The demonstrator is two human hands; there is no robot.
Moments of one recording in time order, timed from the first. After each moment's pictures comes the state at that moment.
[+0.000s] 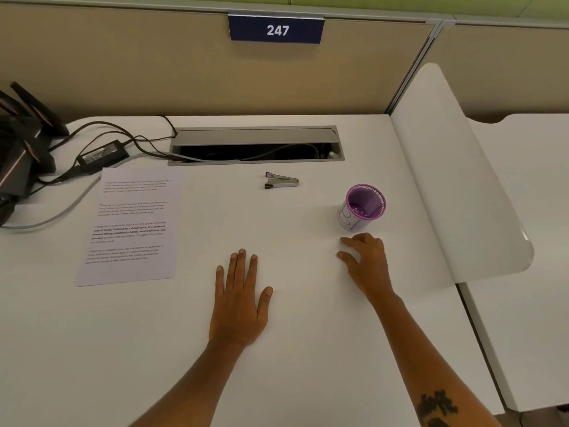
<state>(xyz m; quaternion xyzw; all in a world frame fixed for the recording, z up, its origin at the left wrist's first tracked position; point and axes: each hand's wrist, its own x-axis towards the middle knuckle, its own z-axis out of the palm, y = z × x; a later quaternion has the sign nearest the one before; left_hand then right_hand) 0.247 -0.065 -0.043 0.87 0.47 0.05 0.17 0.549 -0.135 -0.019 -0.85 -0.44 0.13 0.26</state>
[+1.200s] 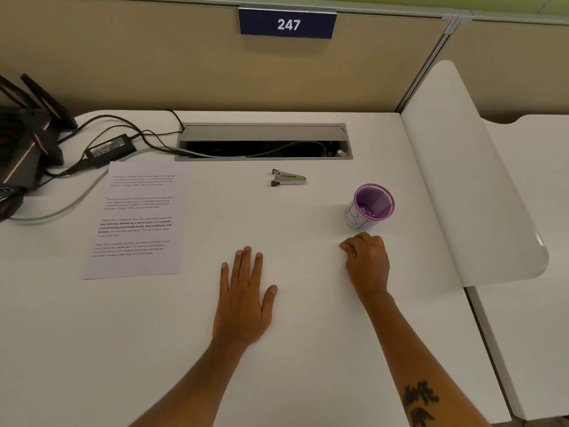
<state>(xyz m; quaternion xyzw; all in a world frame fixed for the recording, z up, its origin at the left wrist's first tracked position) 0.247 -0.064 -0.042 0.87 0.47 0.03 0.16 0.536 -0.121 -0.024 -0.86 -0.45 0.02 0.24</state>
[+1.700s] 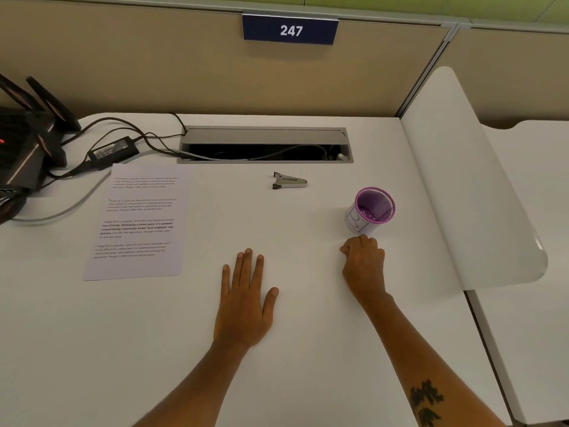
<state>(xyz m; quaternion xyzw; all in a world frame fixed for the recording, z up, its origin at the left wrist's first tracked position) 0.246 -0.064 -0.042 0.87 0.47 0.03 0.17 0.530 -0.115 -0.025 -0.87 -0.46 0.07 0.15</state>
